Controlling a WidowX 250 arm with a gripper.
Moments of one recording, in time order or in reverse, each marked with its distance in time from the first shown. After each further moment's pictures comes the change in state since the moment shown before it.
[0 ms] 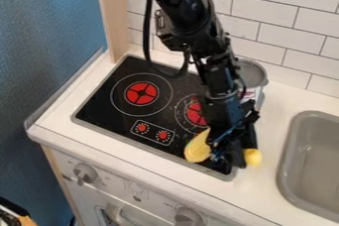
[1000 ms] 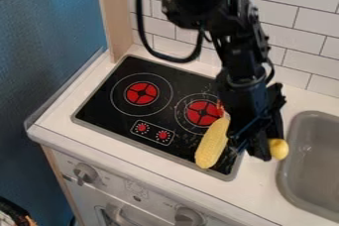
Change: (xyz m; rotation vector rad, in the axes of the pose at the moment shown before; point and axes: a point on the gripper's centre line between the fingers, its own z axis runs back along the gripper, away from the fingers) arm -0.052 0.004 0.026 -0.080 -0.027 -0.075
